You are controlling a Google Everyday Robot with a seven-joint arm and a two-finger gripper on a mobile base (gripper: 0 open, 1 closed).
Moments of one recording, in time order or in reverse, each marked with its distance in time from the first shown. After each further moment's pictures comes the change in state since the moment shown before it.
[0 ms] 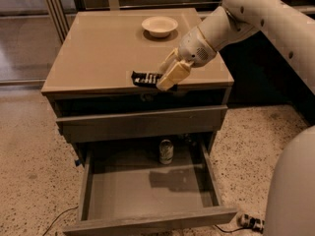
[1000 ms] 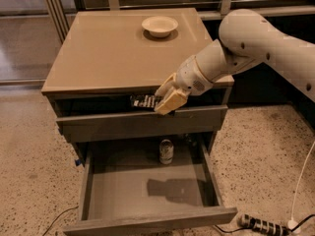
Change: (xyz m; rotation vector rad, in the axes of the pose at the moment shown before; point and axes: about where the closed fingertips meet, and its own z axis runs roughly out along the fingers) arm 0.034 0.037 0.041 0.087 0.023 -0.025
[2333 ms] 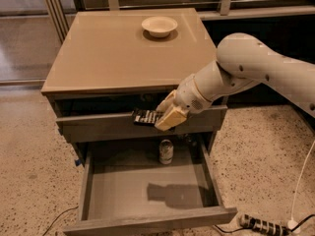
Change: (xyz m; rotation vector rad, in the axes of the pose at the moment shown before) arm 0.028 0.023 0.025 0.021 0.024 0.039
